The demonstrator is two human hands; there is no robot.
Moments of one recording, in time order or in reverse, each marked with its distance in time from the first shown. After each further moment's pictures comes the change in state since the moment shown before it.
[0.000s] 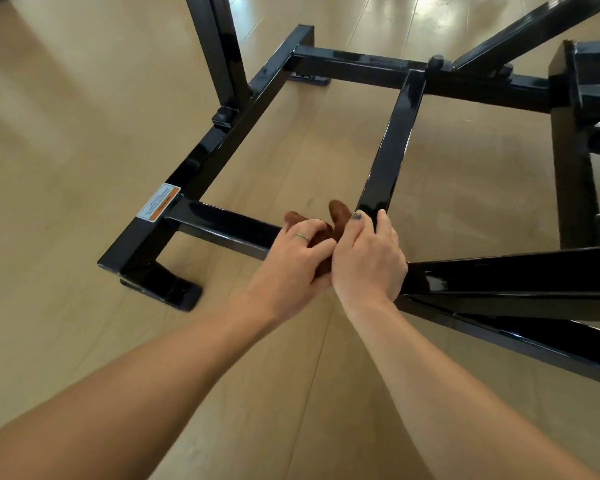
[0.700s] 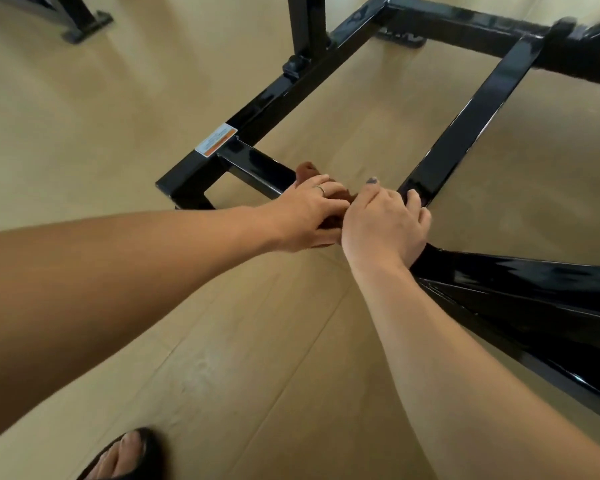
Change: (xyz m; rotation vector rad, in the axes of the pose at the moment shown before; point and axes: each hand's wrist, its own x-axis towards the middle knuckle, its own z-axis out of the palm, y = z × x) left_hand 0.014 -0.005 -0.036 0.149 -0.402 -0.238; right_hand 0.006 -0.005 0.005 -0.123 -0.175 -0.260
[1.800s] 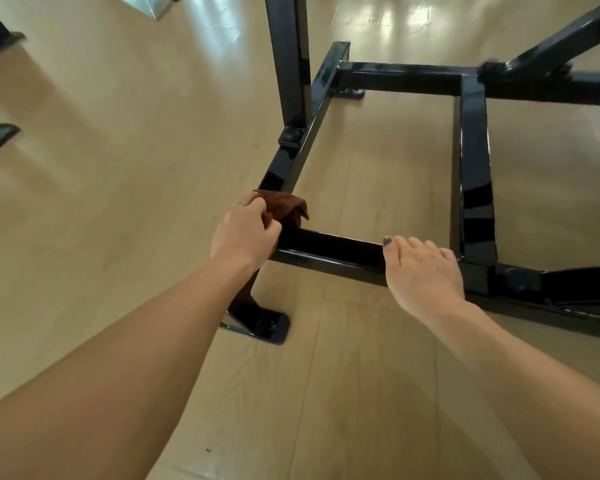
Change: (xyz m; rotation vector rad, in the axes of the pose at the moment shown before) left_hand 0.015 -0.220 -0.042 -0.213 0.446 -0.204; right_hand -0.004 -0.080 0.034 -0.340 -0.166 0.016
